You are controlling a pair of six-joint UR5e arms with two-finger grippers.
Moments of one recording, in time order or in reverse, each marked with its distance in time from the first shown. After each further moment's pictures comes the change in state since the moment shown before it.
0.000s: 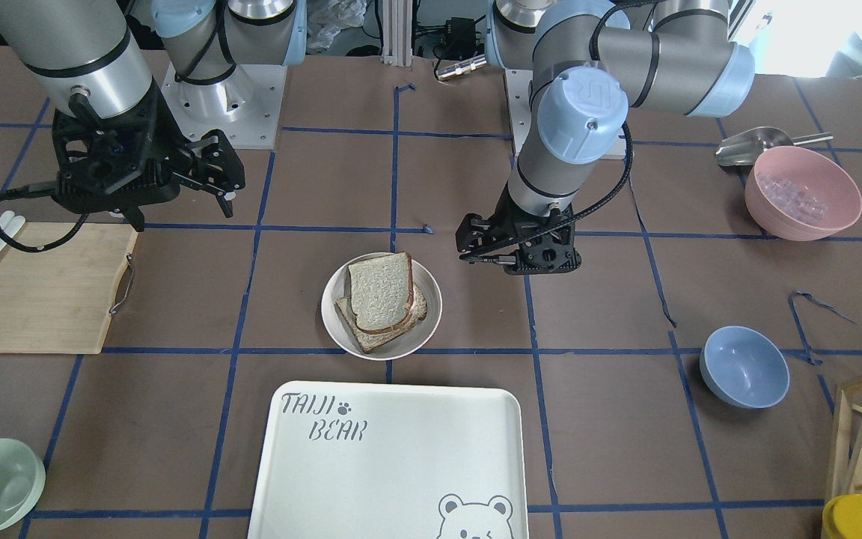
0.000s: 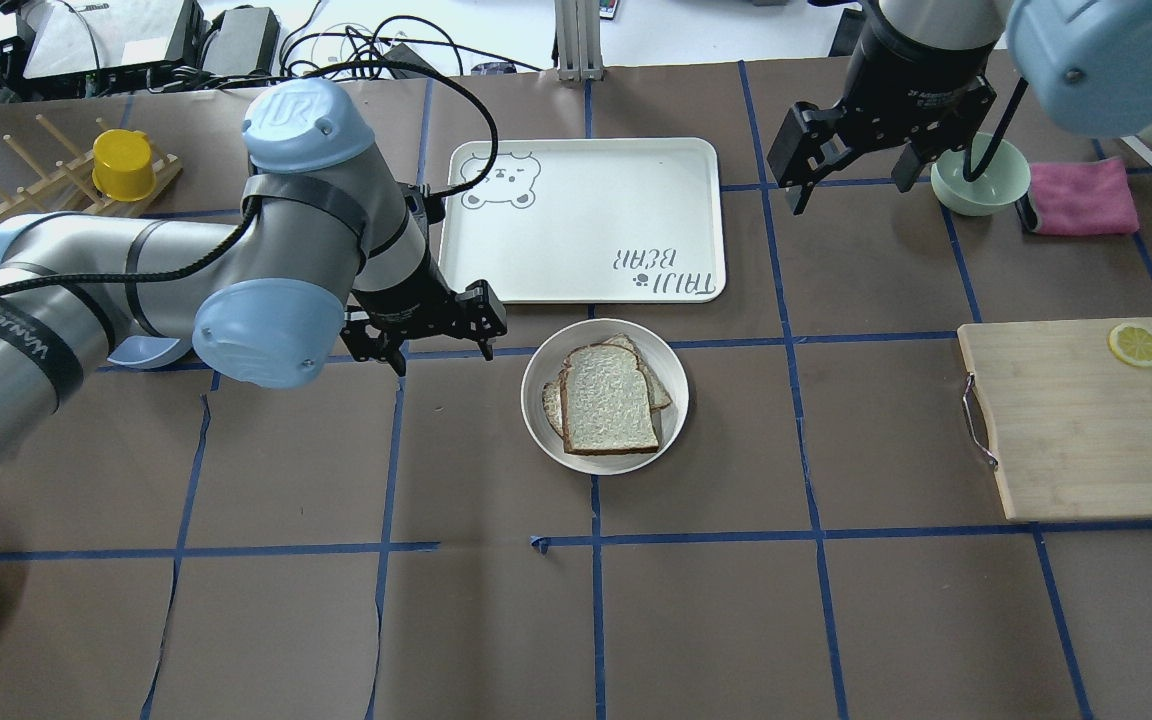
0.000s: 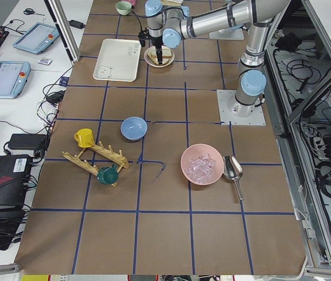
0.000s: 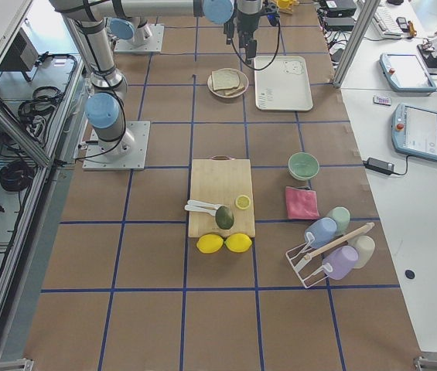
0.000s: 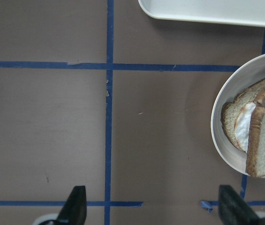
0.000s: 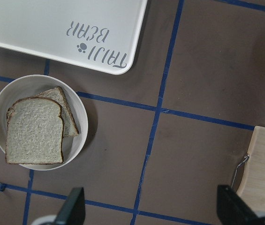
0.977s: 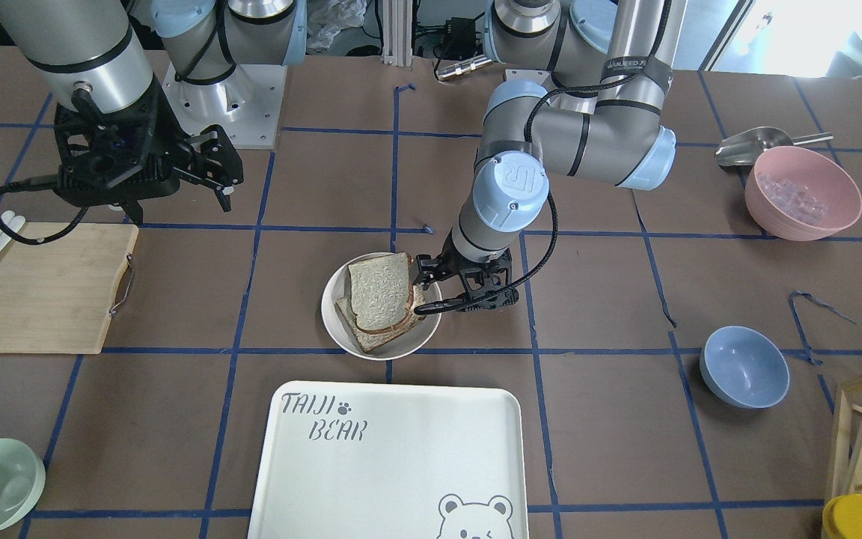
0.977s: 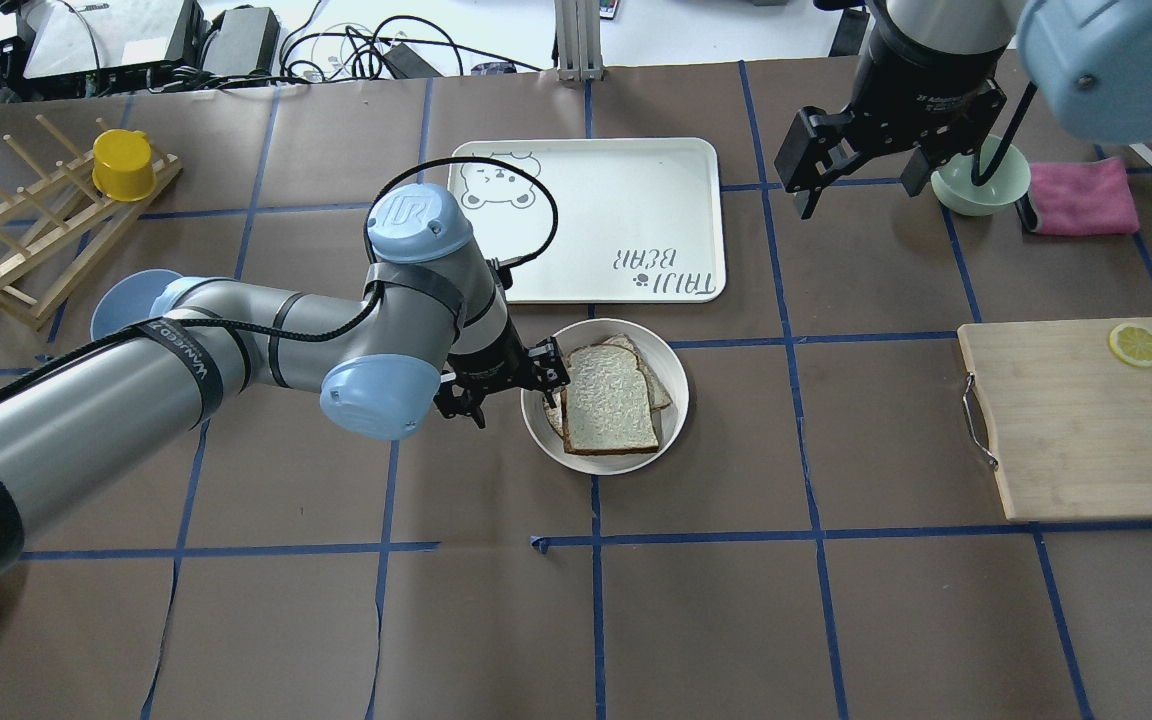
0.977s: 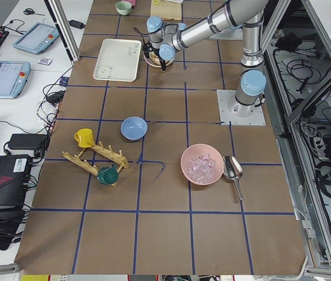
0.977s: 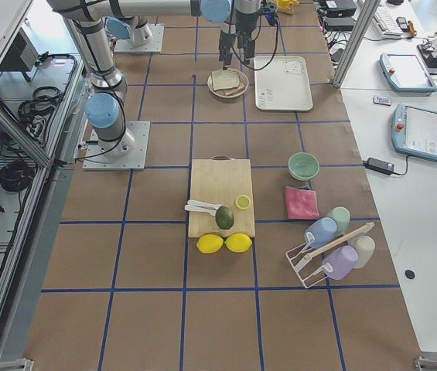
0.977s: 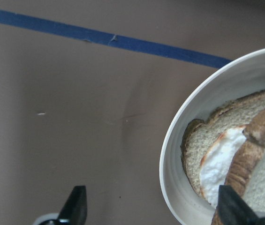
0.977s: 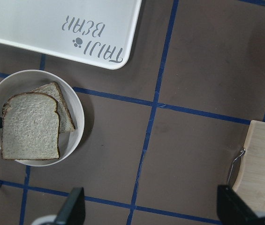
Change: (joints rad) left arm -0.082 -0.157 -0.075 0.205 -0.051 -0.151; right arm -0.004 -0.015 0.004 0.006 -0.009 0.002
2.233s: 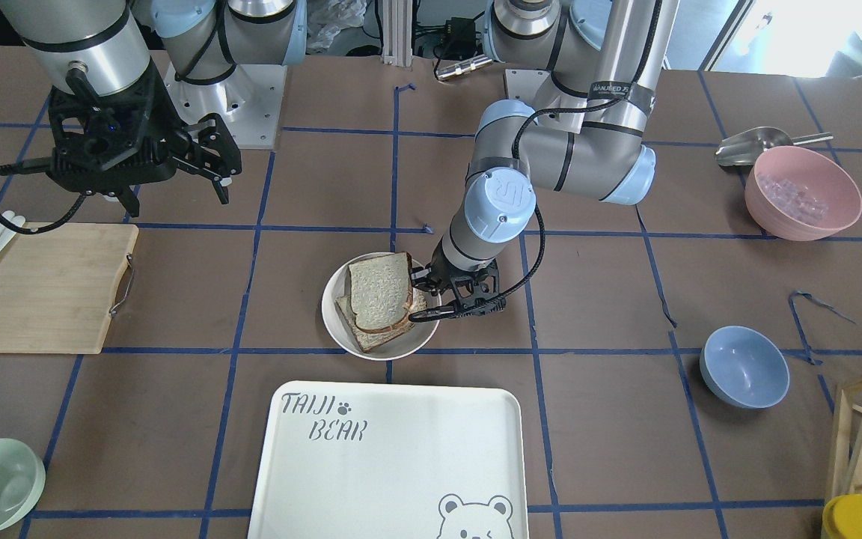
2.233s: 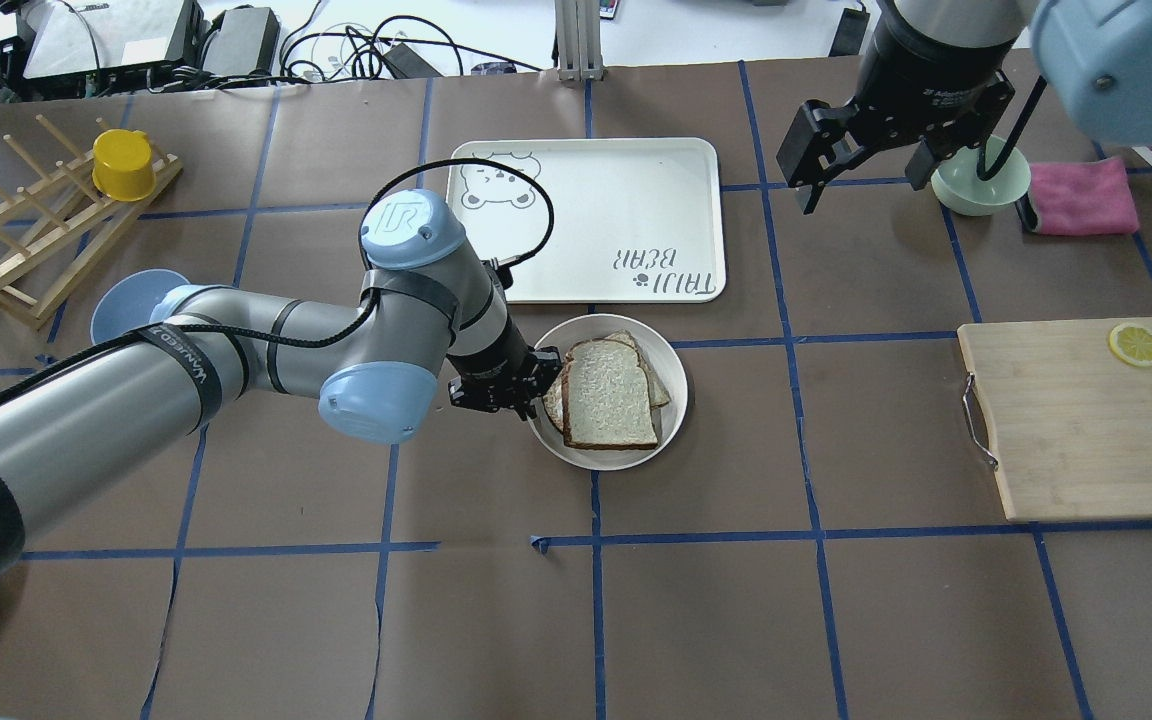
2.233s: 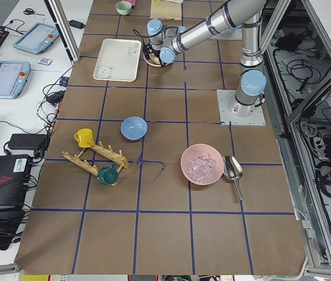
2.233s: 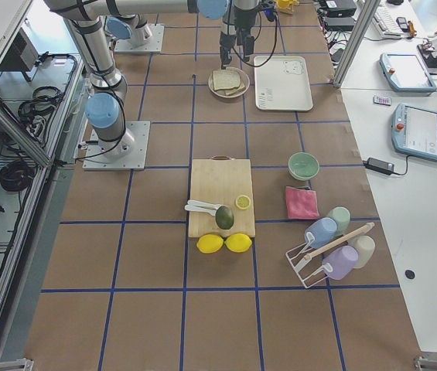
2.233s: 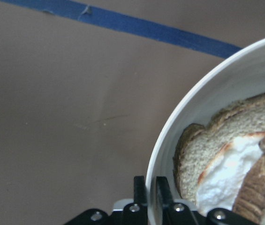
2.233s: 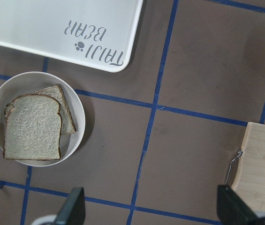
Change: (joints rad) left arm 0.025 0.010 -0.007 0.029 -0.066 -0.002; right arm 0.003 -0.018 -0.002 0.000 -0.001 0.002
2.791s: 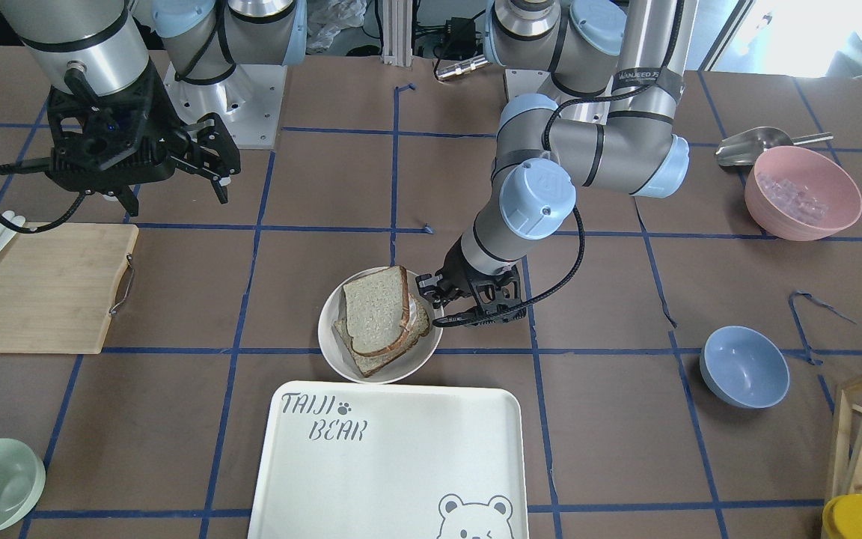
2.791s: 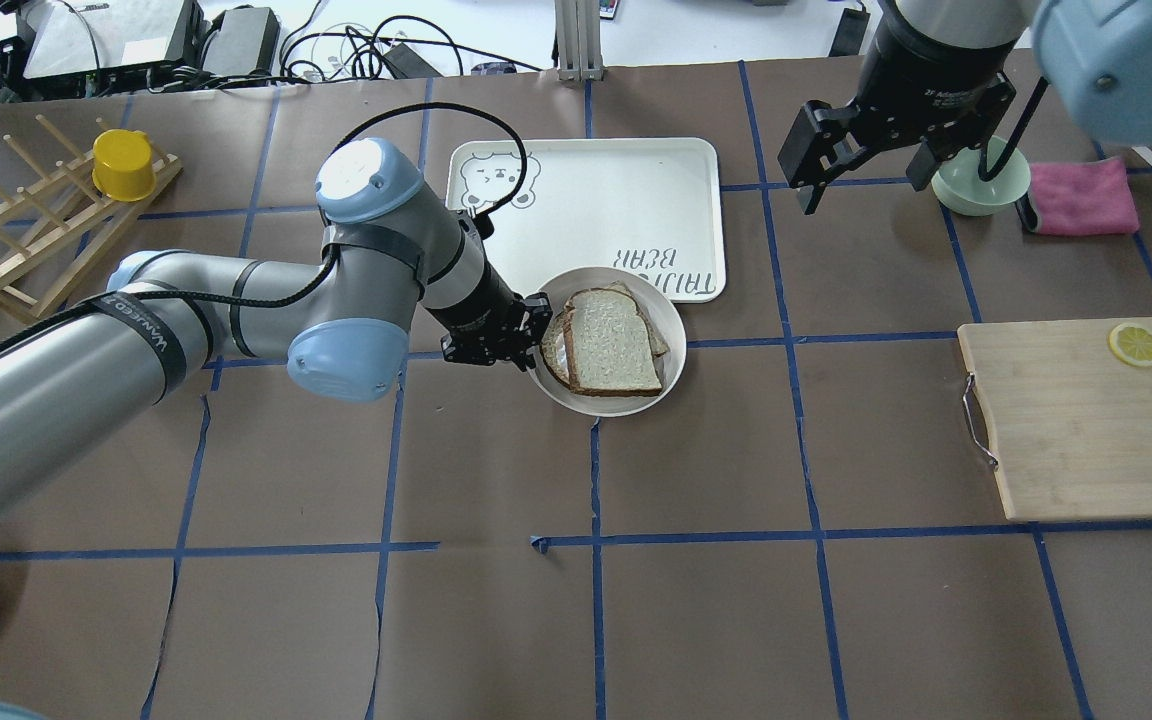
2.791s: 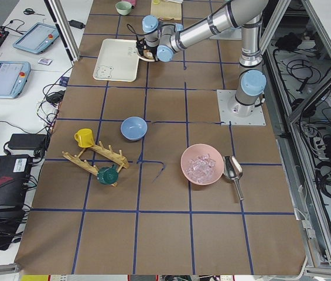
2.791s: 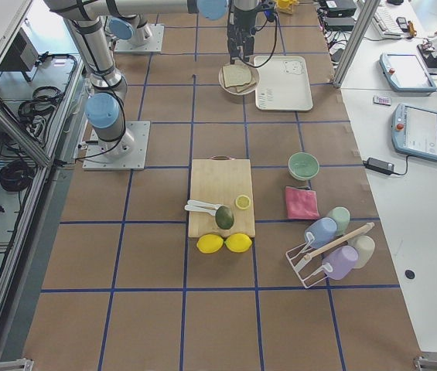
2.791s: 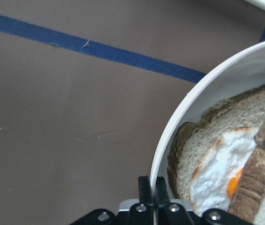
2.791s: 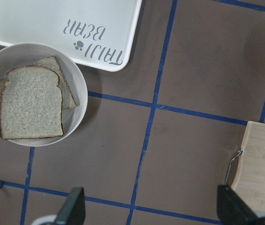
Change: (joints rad) left arm 0.040 0.002 0.094 -0.004 -0.070 0.005; right arm -0.002 0.001 0.001 0.001 0.000 0.000
